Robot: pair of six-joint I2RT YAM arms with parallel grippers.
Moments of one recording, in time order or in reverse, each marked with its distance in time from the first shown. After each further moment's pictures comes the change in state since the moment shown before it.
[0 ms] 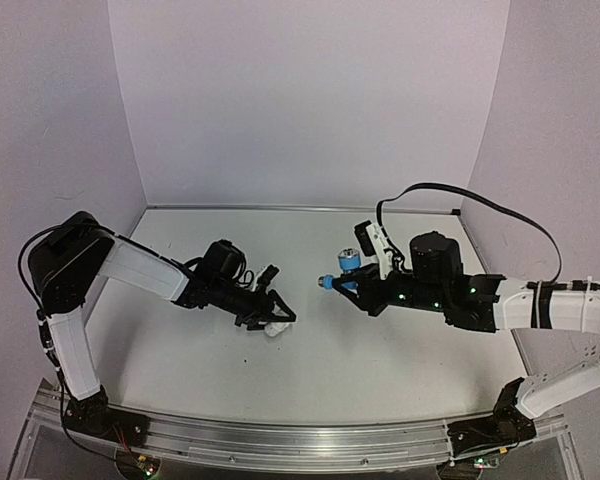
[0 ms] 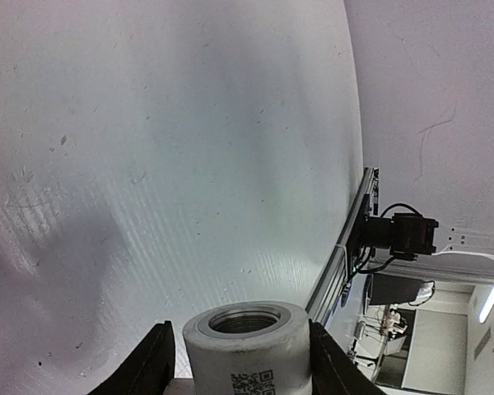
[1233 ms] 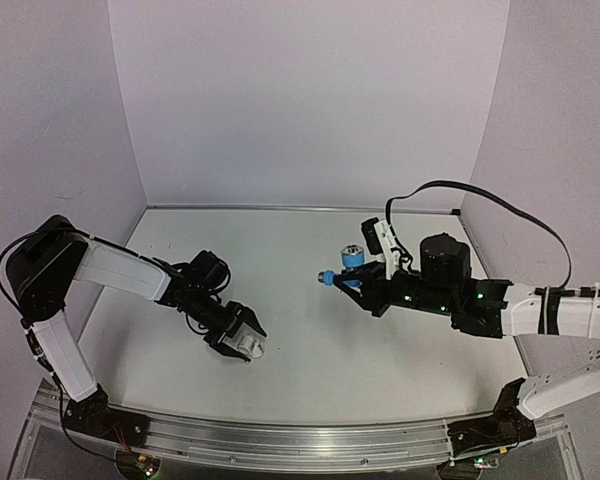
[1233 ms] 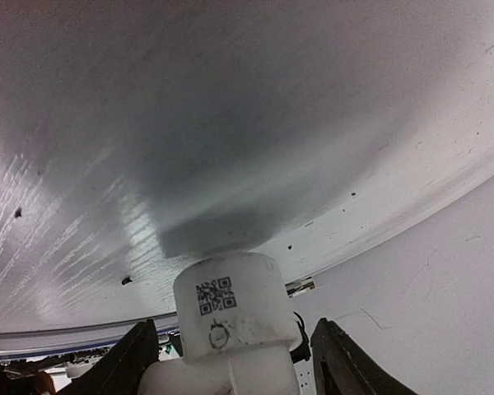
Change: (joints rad) left arm 0.038 -0.098 -0.076 -0.381 -0.003 -0.979; right arm 0.019 -0.057 -0.035 0.063 -0.002 0.008
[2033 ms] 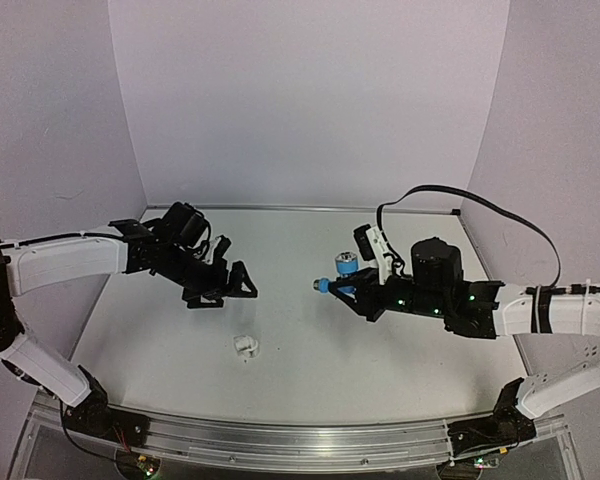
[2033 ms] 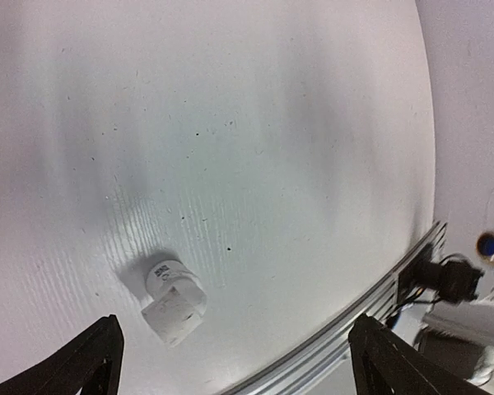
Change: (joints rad) left arm 0.005 -0.292 0.191 -0.337 -0.340 1.011; right arm 0.009 0.047 -0.004 0.016 -0.011 0.014
